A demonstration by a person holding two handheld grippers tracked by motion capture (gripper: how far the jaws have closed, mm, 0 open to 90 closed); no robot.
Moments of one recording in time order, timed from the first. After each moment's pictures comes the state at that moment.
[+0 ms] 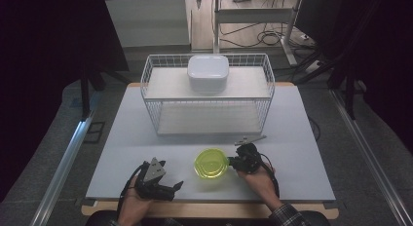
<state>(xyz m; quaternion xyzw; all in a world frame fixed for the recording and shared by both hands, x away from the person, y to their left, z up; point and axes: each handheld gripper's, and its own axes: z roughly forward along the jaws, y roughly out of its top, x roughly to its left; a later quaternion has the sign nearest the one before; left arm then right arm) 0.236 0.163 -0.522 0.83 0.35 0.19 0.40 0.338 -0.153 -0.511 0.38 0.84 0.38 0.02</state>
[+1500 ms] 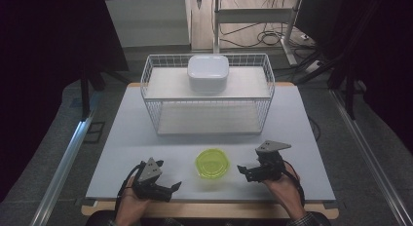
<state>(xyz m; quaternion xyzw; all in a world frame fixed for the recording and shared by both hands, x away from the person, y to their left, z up) 0.236 0.173 -0.524 0.82 0.35 0.18 0.42 0.310 -0.208 -0.490 0.35 0.84 0.40 0.14</state>
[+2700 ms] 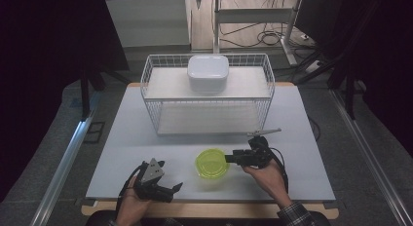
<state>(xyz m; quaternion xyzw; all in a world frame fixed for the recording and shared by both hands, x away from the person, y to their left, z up) 0.236 0.168 -0.525 0.83 0.34 0.18 0.41 0.345 -0.179 -0.485 0.42 0.80 0.43 -0.05</state>
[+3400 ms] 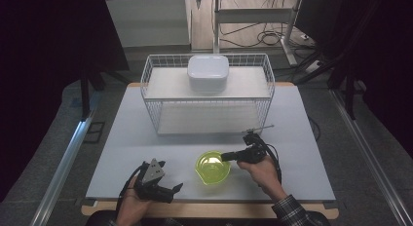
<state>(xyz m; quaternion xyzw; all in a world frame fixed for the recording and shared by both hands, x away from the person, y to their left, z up) 0.235 0.166 -0.525 0.83 0.34 0.18 0.41 0.360 -0.168 -0.492 0.44 0.78 0.42 -0.16</state>
